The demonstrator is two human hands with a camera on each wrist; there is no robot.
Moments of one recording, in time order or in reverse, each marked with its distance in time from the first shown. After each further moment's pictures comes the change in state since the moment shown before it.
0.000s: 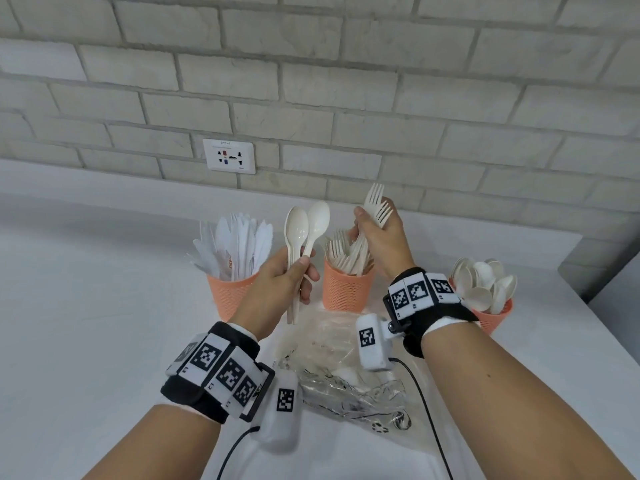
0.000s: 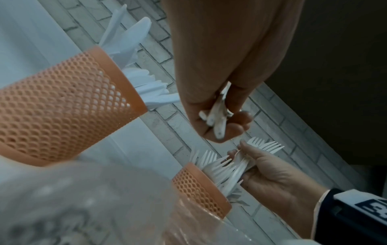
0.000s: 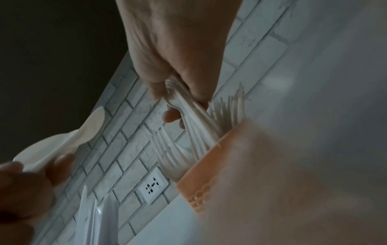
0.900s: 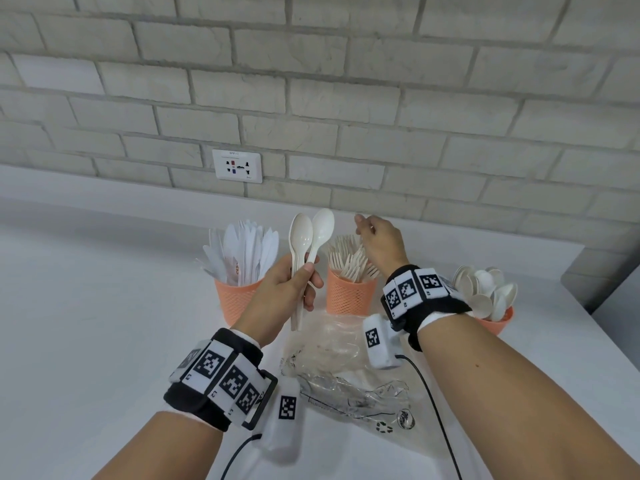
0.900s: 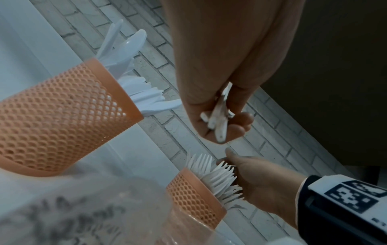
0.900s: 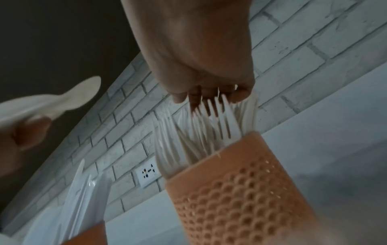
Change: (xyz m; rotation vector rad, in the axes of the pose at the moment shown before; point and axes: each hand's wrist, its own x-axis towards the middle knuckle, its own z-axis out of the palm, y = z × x) left_hand -0.009 0.006 -0.001 -0.013 -0.012 0.011; right_hand 0.020 0.008 0.001 -0.711 -0.046 -0.027
